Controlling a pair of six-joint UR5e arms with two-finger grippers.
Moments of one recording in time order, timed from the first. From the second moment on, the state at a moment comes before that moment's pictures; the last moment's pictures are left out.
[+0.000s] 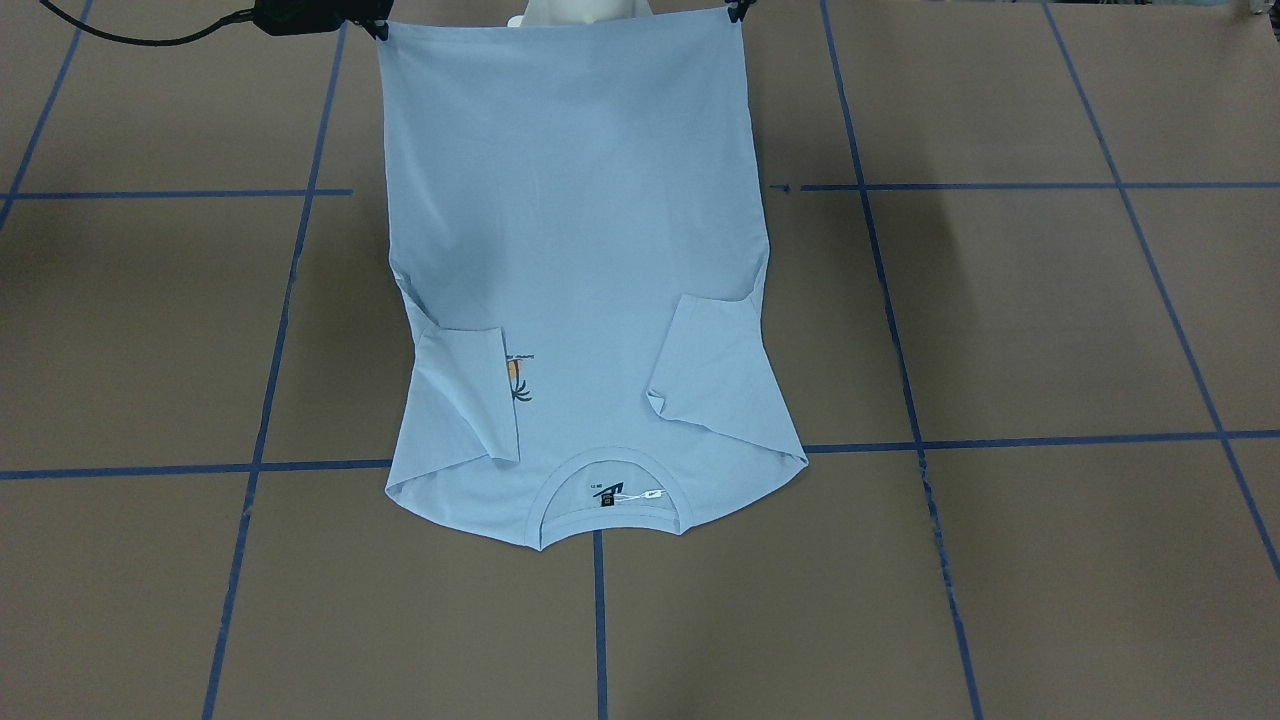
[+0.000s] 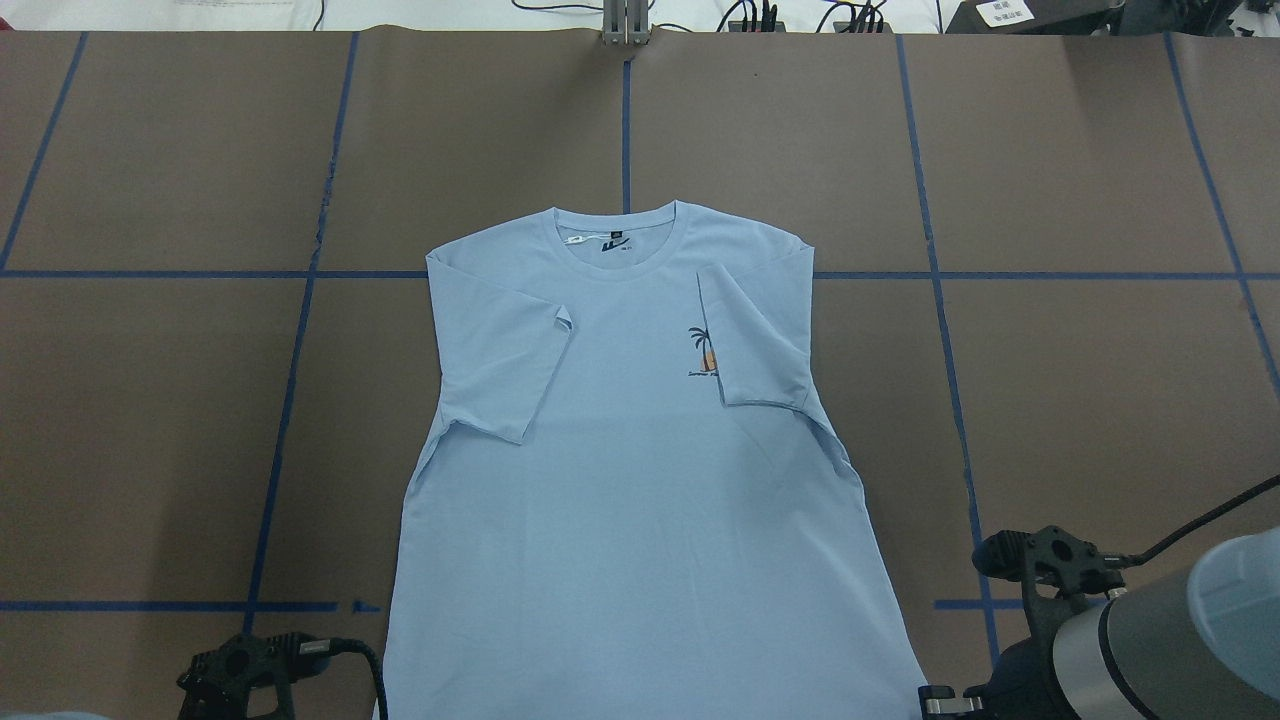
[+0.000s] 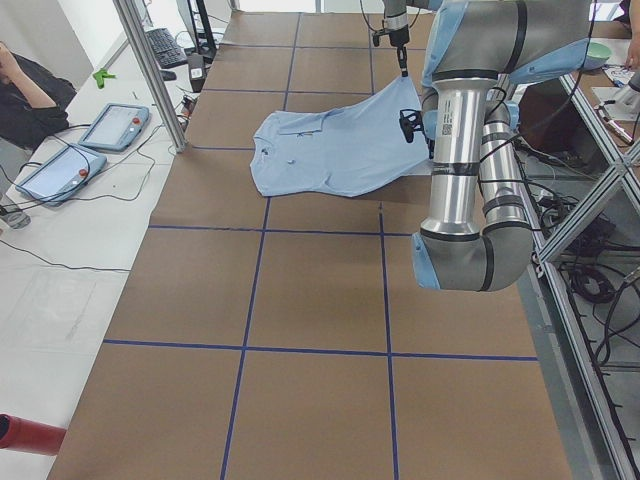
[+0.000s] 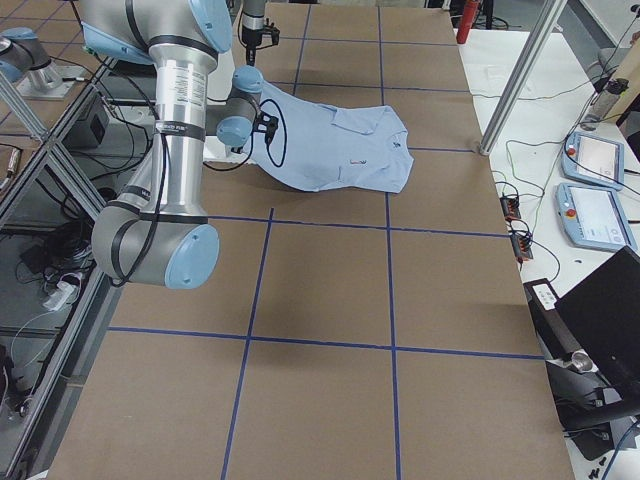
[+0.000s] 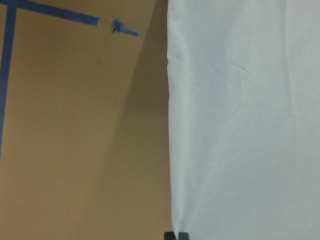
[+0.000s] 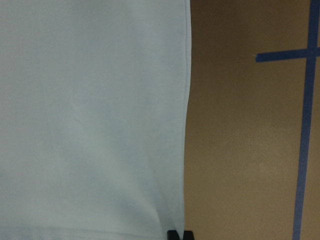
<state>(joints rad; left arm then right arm) 0.05 -1.69 -2.47 -1.50 -1.72 -1.82 0.19 -1.71 2.46 -1.37 1.99 1.59</state>
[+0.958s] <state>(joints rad) -0.32 -1.81 -2.27 -1.50 -1.79 -1.60 0.59 -1.41 2.14 -1.36 2.03 1.51</state>
